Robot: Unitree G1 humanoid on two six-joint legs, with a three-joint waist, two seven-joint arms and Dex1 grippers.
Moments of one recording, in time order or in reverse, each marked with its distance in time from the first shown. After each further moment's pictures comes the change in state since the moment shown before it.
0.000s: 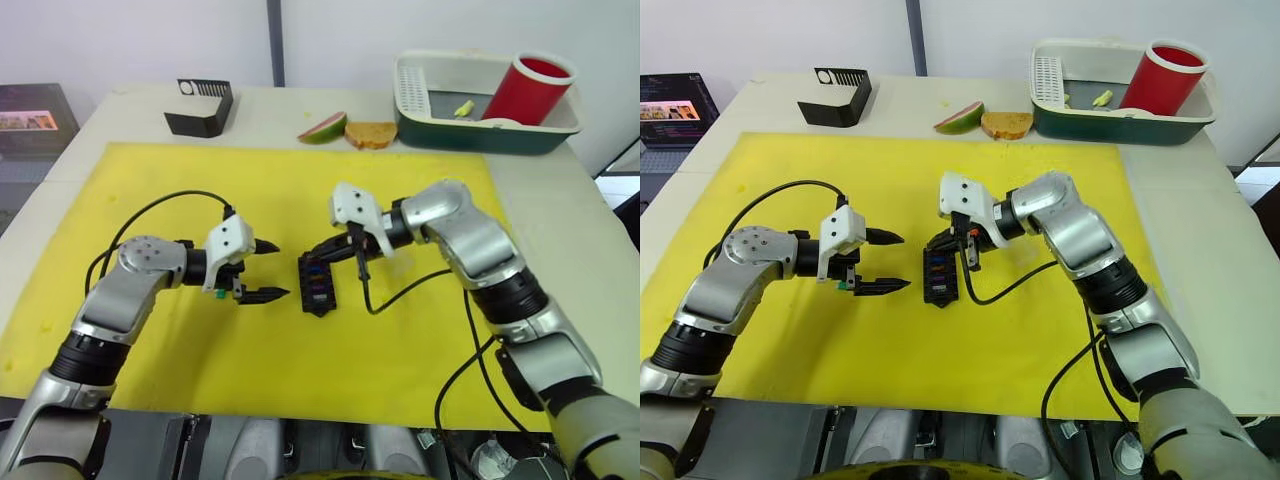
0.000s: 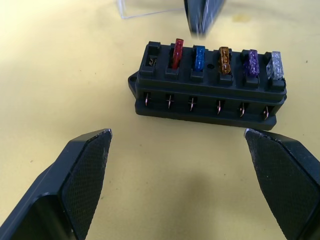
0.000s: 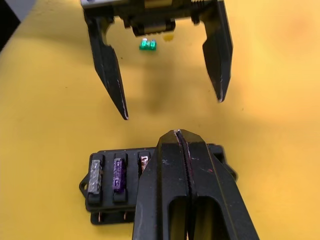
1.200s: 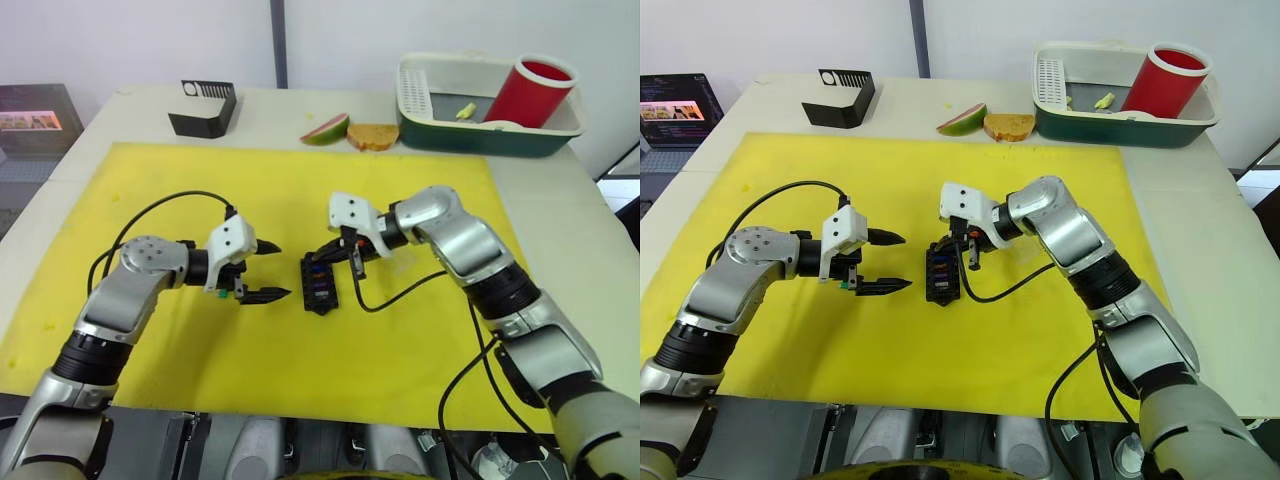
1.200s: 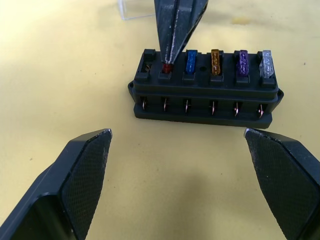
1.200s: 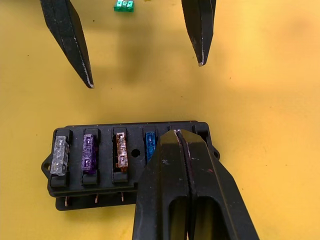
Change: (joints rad) left arm -0.001 -0.014 -0.001 0.000 0.003 0.011 0.002; right arm -0.045 -0.012 0.079 0.103 -0.068 -0.039 -0.015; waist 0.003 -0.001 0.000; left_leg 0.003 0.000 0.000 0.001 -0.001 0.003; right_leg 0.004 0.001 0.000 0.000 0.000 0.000
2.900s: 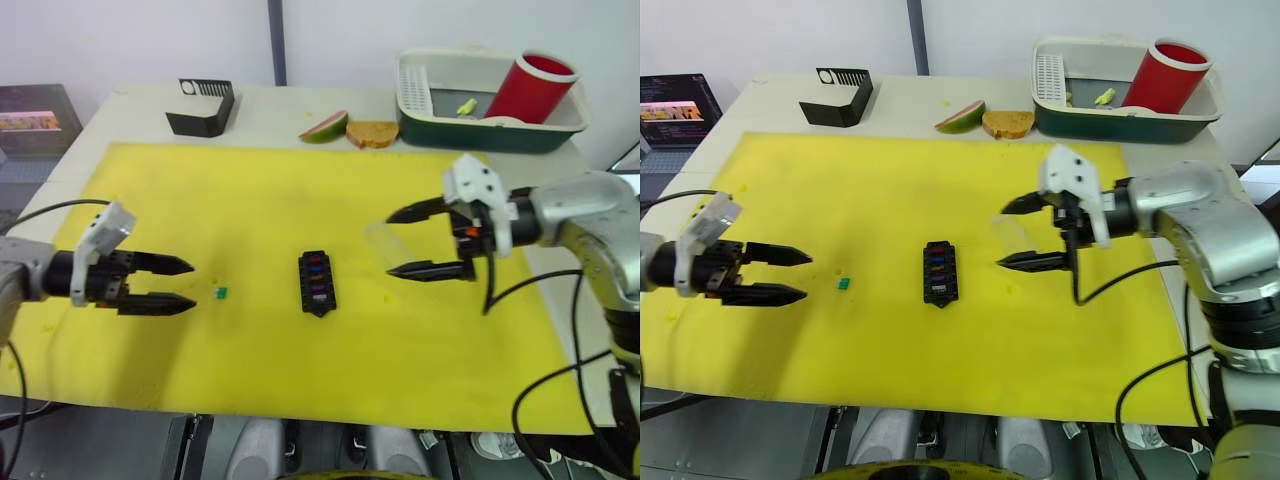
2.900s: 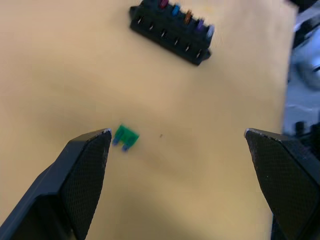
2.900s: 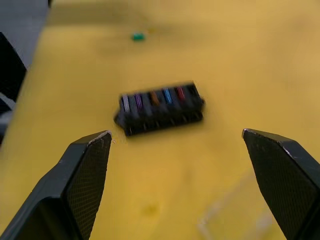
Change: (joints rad) left arm 0.084 0.365 0.228 0.156 -0.271 0.312 -0.395; right arm 0.200 -0.406 -0.364 -0.462 0.433 0.215 0.024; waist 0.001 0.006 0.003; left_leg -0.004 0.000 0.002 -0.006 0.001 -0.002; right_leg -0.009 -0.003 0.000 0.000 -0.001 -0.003
